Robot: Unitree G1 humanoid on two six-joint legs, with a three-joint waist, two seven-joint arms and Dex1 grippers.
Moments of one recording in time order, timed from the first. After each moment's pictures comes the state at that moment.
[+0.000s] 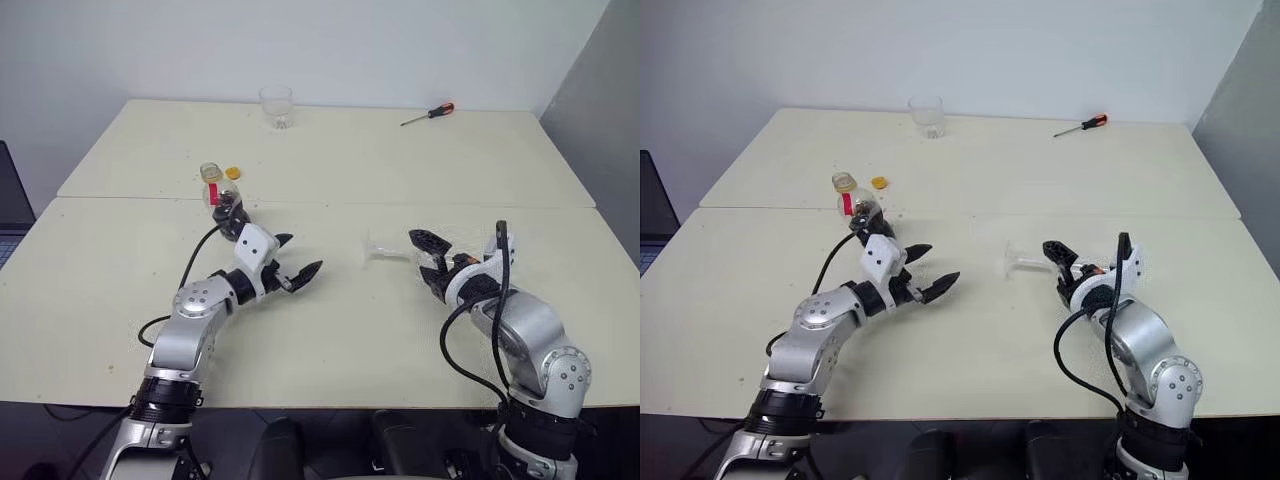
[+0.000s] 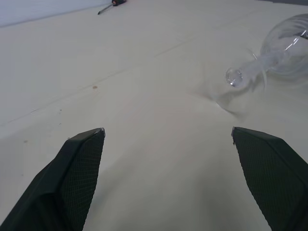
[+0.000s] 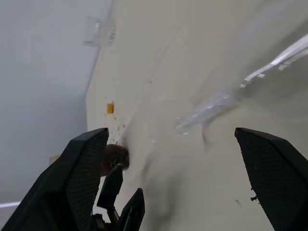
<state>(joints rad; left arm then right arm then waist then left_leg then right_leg) -0.32 0.43 -0.03 0.01 -0.22 0.25 -0.71 -0.24 -0.05 -0.27 -0.46 1.77 0.69 -0.98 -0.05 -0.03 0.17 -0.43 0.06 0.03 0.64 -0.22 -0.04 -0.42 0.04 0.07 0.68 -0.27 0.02</state>
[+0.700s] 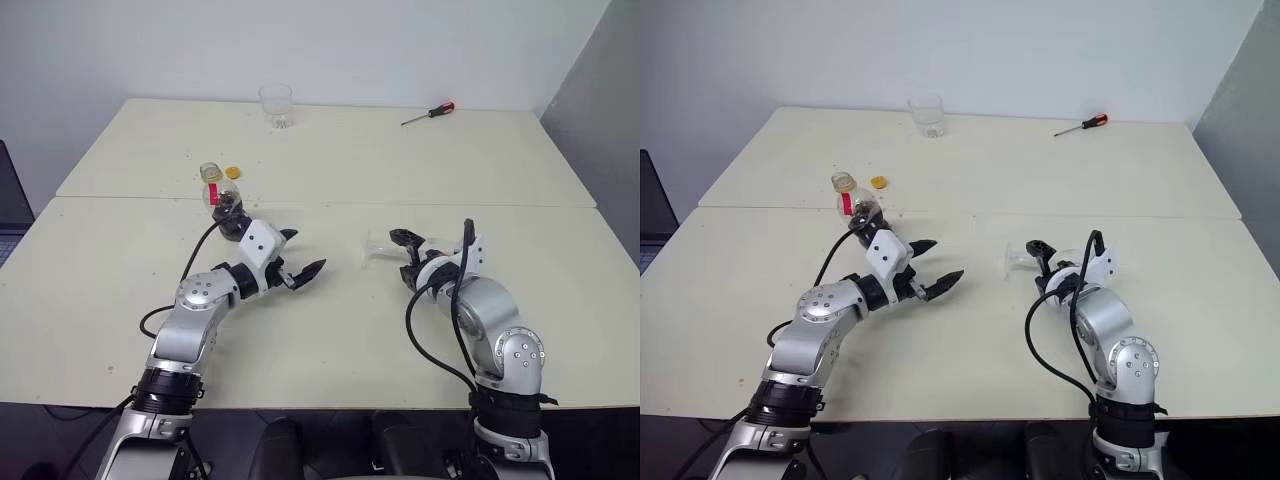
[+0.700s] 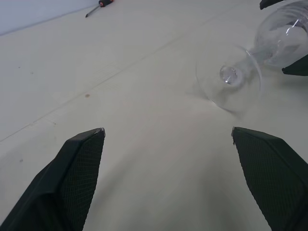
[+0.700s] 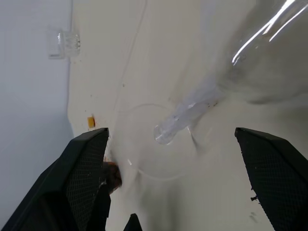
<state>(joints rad) -0.36 0.44 -0.05 0.03 -0.19 0.24 -0.73 -0.32 0.03 -0.12 -0.31 1.61 0.51 -0.96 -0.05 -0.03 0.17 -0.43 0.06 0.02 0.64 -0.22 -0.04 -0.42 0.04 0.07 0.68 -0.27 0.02</state>
